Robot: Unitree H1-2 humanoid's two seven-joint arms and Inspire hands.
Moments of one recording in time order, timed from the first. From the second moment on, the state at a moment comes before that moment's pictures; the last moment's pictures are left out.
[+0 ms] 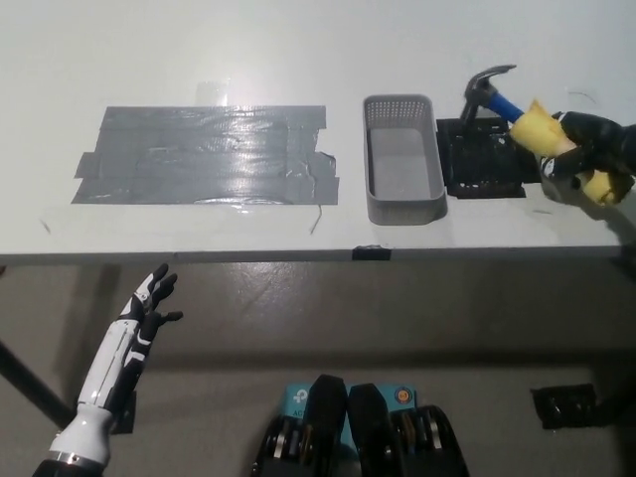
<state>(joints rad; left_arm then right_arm) -0.05 0.23 0.00 0.03 0.08 -0.21 -0.10 -1.13 -0.40 0.24 1.23 -0.41 0.09 0.41</state>
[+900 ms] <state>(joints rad) -0.04 0.23 0.00 0.01 0.08 -0.21 -0.10 -1.05 -0.35 0.13 1.01 -0.37 -0.16 0.05</state>
